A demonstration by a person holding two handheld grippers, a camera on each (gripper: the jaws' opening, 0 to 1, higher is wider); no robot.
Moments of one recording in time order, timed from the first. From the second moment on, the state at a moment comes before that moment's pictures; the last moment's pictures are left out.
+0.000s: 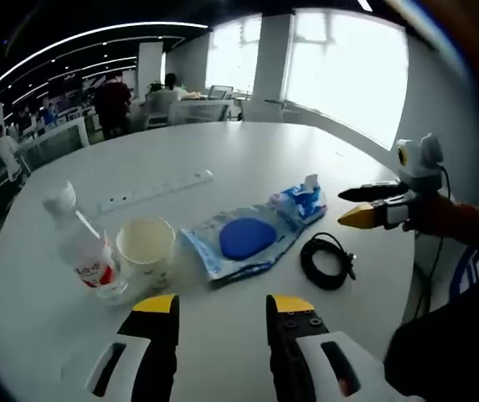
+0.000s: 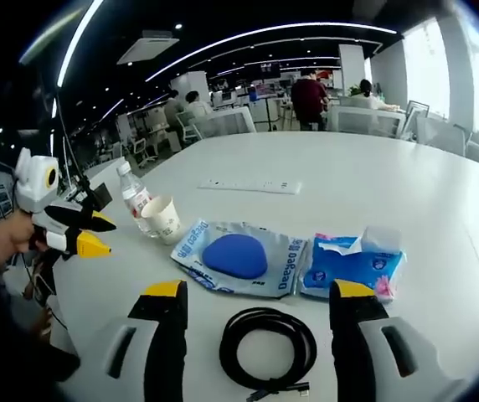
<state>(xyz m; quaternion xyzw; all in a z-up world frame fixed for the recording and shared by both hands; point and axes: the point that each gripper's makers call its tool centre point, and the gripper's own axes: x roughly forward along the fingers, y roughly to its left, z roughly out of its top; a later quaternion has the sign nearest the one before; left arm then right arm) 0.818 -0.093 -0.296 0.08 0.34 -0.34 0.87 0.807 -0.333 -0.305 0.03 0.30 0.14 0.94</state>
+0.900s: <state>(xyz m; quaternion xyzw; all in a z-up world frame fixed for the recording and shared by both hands) 0.765 -0.055 -0.276 0.04 0.32 -0.34 0.89 0.740 -0.375 -0.295 0.01 0.30 0.14 0.94</state>
